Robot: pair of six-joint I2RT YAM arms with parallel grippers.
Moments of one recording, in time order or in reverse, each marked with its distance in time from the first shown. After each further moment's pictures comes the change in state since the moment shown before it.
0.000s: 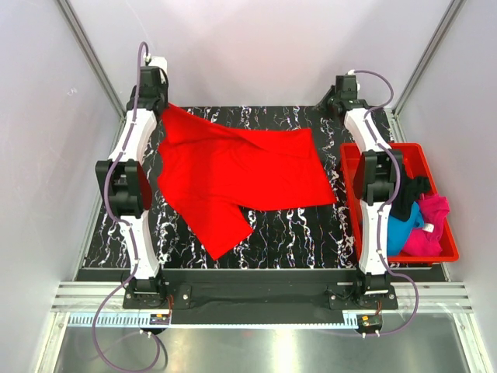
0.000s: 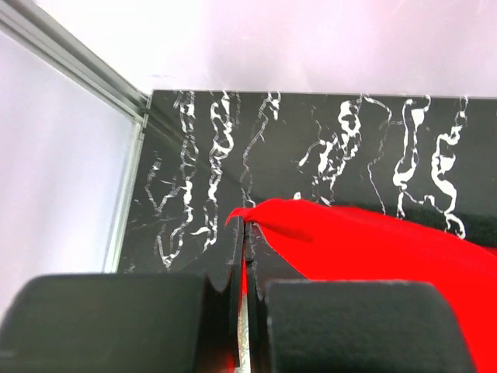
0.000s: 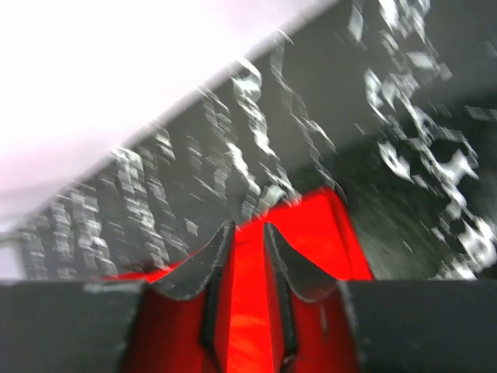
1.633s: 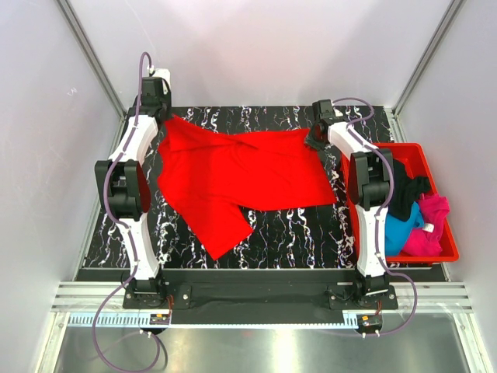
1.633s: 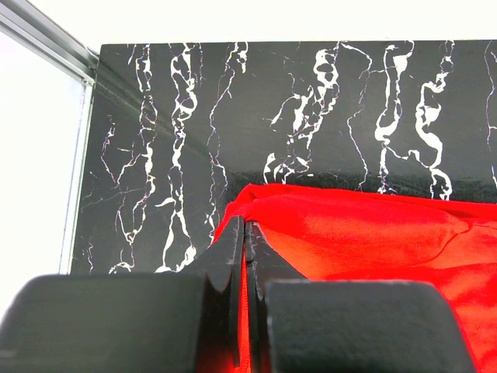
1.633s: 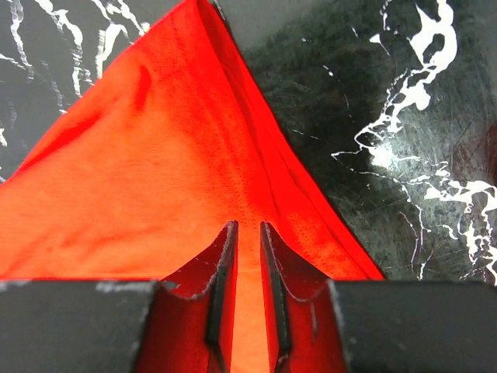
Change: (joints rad) left arm 0.000 -0.043 -0.164 0.043 0.070 -0.037; right arm 0.113 -0.094 -0.330 -0.130 0.193 -0.032
